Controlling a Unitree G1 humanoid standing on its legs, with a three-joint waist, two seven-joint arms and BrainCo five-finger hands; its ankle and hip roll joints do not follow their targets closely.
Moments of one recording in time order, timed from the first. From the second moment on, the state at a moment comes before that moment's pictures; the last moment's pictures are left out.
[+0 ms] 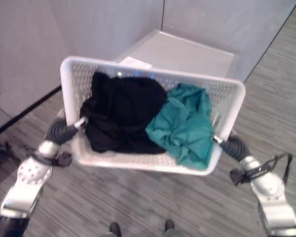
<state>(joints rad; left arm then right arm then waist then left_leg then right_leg) -0.31 0.68 -0.09 -0.11 -0.07 -0.08 0.03 -0.03 -0.74 -0.16 -0.13 0.18 0.00 0.23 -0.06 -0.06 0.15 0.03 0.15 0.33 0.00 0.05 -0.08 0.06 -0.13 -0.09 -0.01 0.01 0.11</state>
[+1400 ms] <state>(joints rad) -1.45 0.38 -0.89 1.28 -0.37 0.07 0.02 -1.37 -0.70 0.68 1.32 0.34 0.17 0.09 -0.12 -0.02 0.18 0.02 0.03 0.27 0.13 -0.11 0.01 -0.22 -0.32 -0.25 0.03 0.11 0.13</state>
